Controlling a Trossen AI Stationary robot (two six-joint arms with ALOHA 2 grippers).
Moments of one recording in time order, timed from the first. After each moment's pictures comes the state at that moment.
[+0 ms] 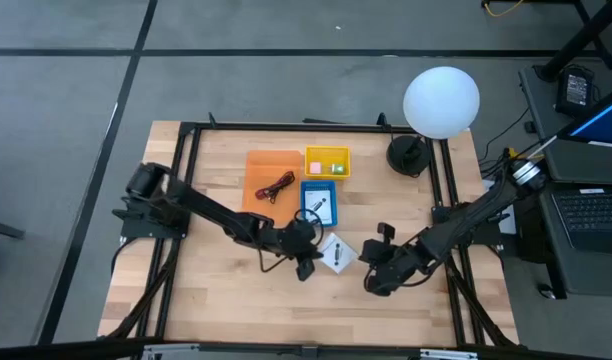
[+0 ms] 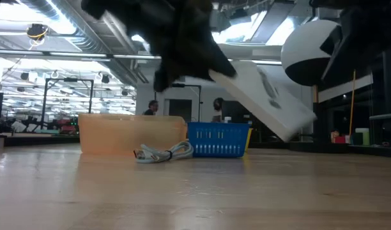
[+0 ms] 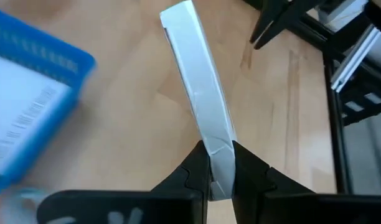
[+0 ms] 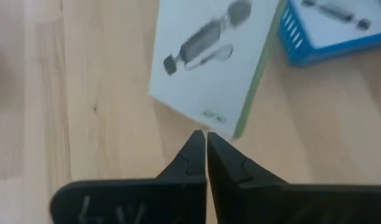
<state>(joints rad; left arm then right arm) -0.29 1.78 1.06 0.10 -0.21 -0.70 0.62 1.44 0.91 -0.53 0.45 0.72</state>
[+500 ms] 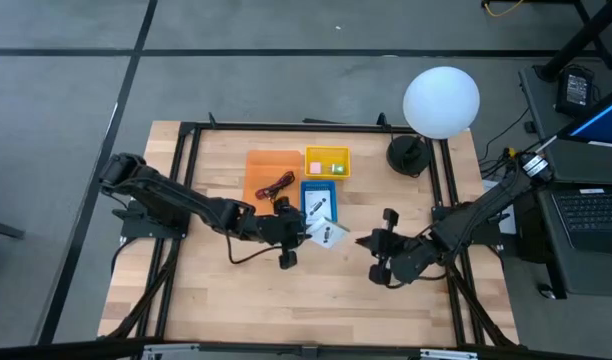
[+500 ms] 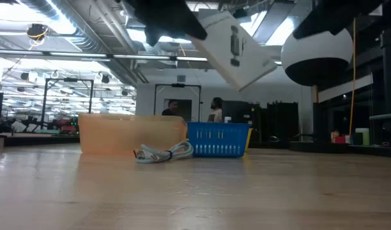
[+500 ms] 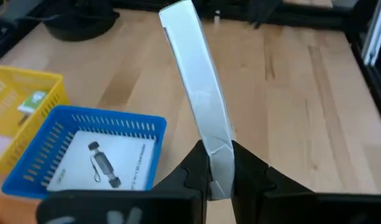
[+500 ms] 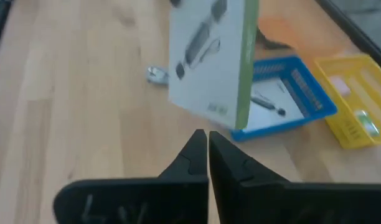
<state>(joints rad) -0.28 1.55 1.06 -0.13 -0.37 -0.32 0.63 1.32 0.91 -0.46 0.72 0.56</state>
